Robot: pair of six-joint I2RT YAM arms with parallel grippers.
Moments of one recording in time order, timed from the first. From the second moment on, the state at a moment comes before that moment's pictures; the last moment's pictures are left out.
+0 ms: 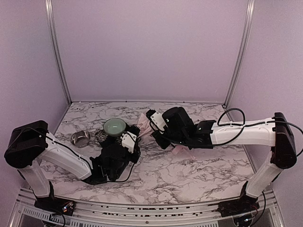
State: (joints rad) left arm -1.20 1.77 0.70 0.91 -0.87 0.10; right arm 1.00 1.62 1.13 -0.13 0.33 -0.03
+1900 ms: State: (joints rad) left arm -1.05 1.64 0.45 1.00 0.20 -0.20; right arm 0.96 1.40 1.09 -0.47 0.14 -0.40
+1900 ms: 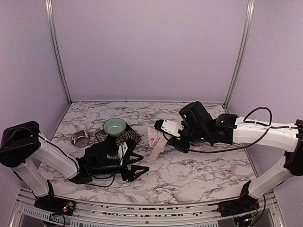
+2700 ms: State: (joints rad) left arm -1.04 1.66 0.55 0.96 0.36 -0.01; right arm 0.97 1.26 1.07 -0.38 -0.10 -0.45
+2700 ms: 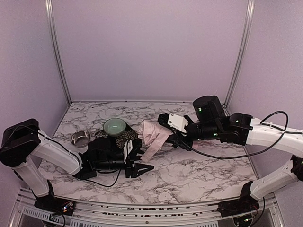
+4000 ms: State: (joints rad) left arm -0.96 1.77 0.64 1.21 0.59 0.09; right arm 0.90 1.11 1.06 -0.47 -0.67 -0.55
